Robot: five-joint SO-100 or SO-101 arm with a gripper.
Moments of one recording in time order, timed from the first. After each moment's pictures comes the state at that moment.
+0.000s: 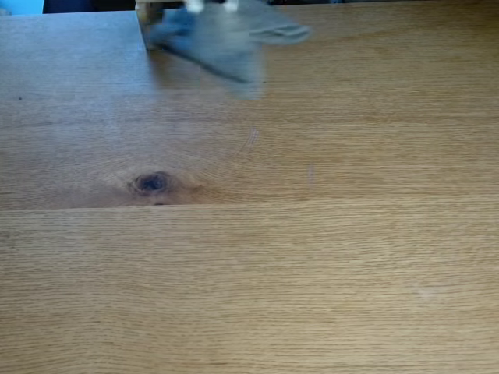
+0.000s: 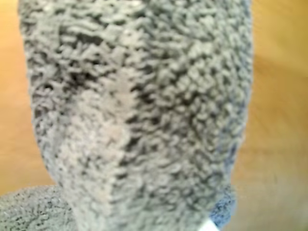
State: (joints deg) arm 4.9 122.1 130.8 62.8 -12.0
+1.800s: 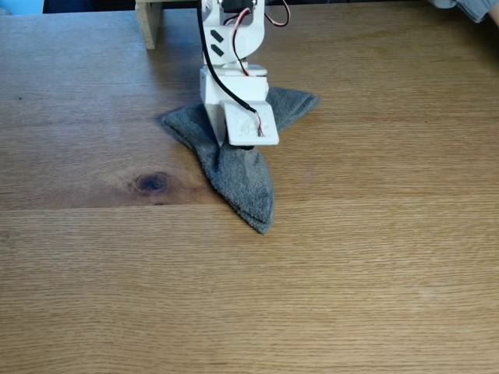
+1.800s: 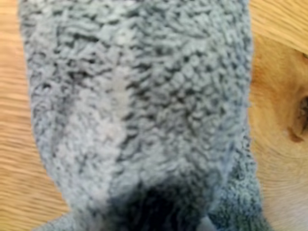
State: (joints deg) arm 0.7 54.4 115.1 16.1 -3.9
